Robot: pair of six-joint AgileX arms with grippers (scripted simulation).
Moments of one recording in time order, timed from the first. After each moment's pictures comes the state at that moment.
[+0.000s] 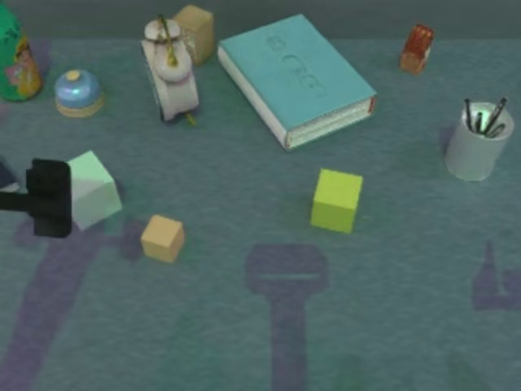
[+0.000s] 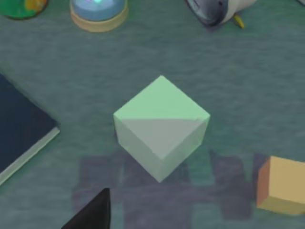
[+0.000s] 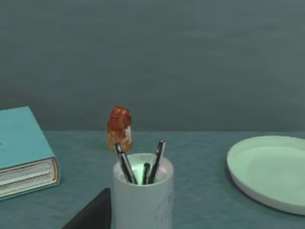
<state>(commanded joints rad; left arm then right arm) -0.17 0.87 0.68 -0.47 0.00 -0.01 0.00 0.00 0.00 0.00 0.00 0.00</state>
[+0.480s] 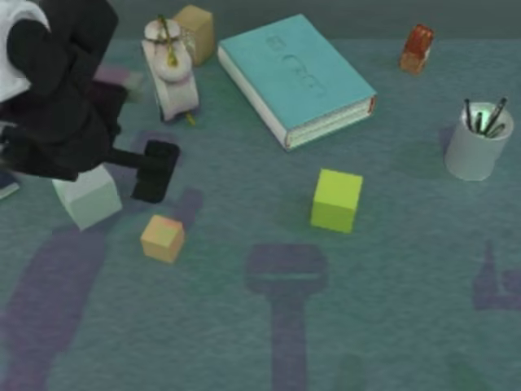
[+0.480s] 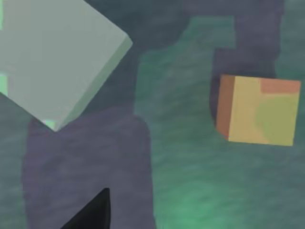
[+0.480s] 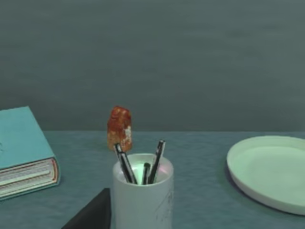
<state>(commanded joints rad) -0.33 1.68 1.26 -0.88 0.00 -0.02 0.00 0.00 0.00 0.00 0.00 0.00</state>
